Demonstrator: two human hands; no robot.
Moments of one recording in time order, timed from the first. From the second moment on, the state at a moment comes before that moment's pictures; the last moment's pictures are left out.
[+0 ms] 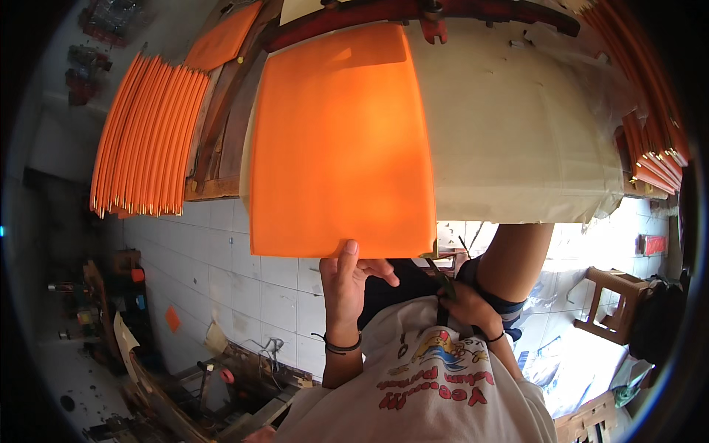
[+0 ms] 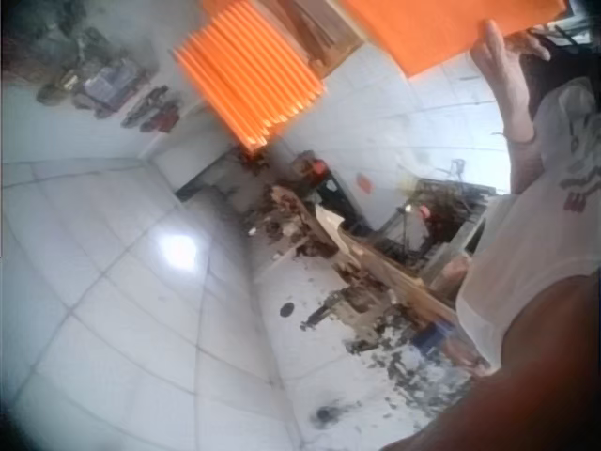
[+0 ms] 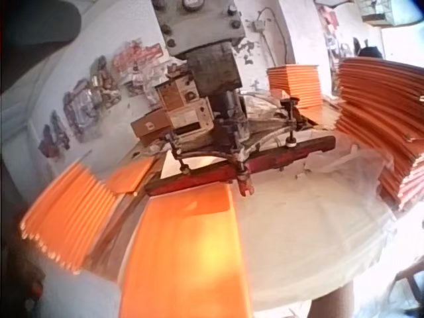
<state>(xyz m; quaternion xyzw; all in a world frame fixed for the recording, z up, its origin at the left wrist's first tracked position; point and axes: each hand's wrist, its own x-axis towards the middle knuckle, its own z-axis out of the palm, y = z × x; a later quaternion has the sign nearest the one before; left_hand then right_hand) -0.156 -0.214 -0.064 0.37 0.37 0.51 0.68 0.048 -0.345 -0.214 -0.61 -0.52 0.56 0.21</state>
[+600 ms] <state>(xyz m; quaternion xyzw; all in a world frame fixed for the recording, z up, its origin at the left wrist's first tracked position) -0.121 -0.251 -0.086 0.37 0.42 0.58 0.59 0.046 -0.342 -0.216 -0.60 -0.54 0.55 0.23</state>
